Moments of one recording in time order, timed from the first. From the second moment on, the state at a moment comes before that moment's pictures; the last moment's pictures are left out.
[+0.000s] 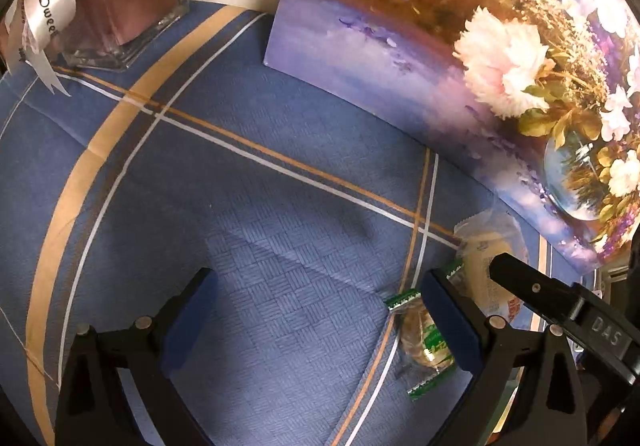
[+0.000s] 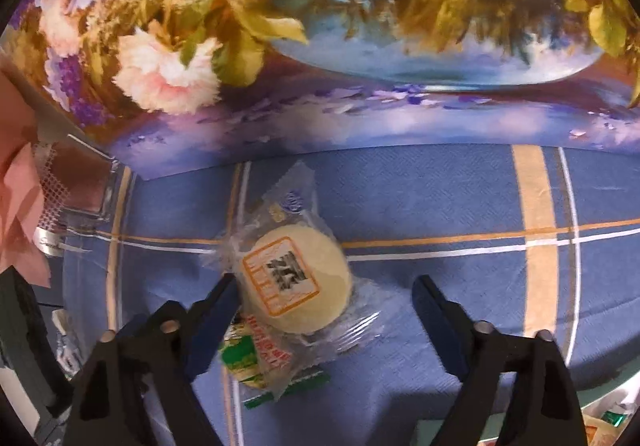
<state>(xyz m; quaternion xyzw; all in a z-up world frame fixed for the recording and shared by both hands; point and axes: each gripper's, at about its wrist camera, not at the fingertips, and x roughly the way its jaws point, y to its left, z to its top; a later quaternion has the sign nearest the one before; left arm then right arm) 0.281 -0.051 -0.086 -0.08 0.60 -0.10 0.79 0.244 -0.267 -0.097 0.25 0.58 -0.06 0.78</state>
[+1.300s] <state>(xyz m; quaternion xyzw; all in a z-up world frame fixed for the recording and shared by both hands) 0.235 -0.154 -0.087 0.02 0.60 -0.17 0.78 0.206 -0.306 -0.083 0.23 0.59 -0.09 0.77</state>
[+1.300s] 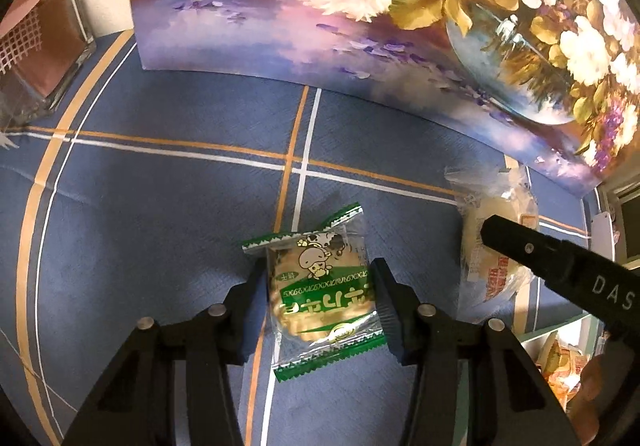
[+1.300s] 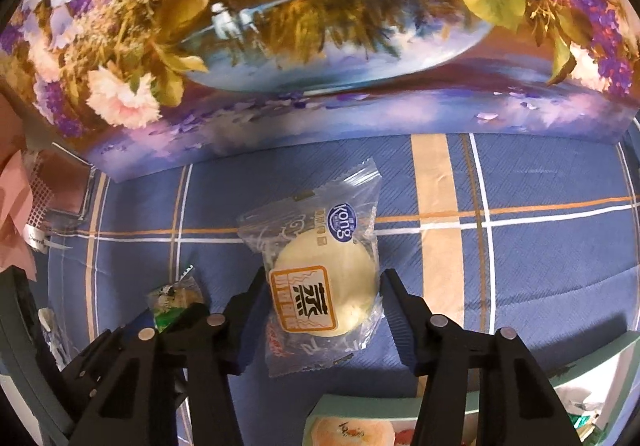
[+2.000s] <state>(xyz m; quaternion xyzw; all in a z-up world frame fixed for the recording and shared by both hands) 0.194 -0.096 -0.016 -0.03 0.57 -0.15 0.81 0.135 -0.258 0.007 0.21 0.56 -0.10 0.79</state>
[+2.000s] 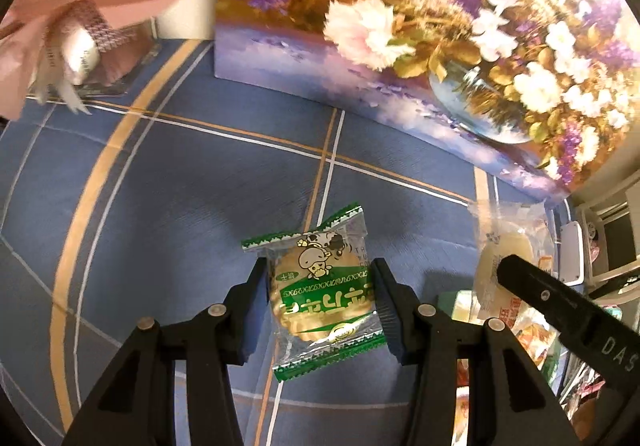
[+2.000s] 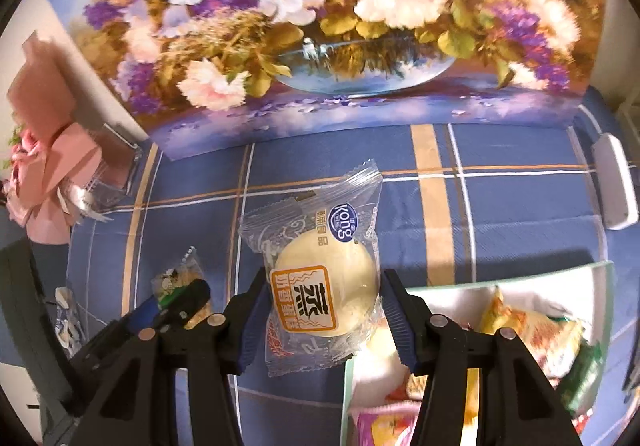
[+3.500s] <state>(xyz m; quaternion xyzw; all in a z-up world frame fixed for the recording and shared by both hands) 0.043 -0.107 0.041 -0.01 0.50 -0.19 0.85 -0.037 -0.290 0.027 0.29 0.52 -0.24 0.76</state>
